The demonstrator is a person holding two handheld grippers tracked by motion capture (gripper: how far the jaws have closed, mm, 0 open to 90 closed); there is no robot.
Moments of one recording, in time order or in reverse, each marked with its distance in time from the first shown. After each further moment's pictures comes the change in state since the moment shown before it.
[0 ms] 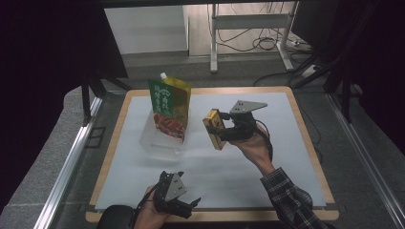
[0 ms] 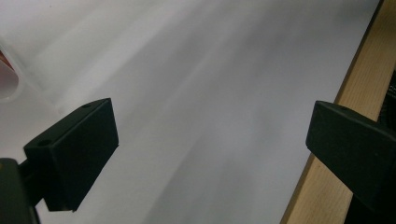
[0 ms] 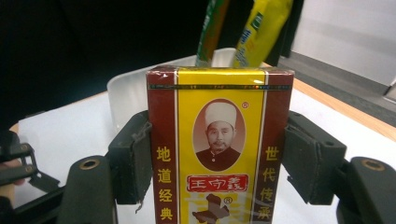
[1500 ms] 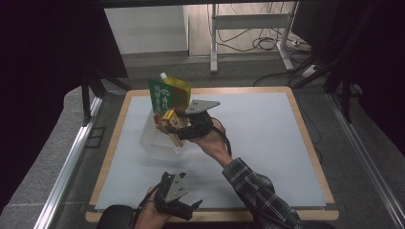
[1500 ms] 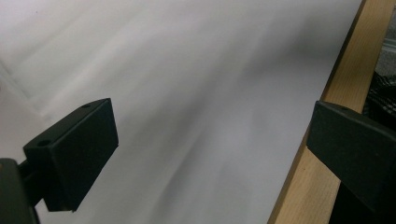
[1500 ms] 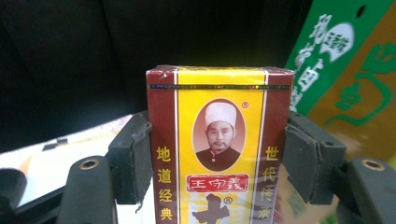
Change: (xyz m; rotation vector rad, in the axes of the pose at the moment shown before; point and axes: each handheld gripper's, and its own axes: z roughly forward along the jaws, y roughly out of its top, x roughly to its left) left arm -0.003 0.002 0.000 -0.016 -0.037 0.002; right arm 0.043 0.027 0.107 -0.089 0.153 -0.083
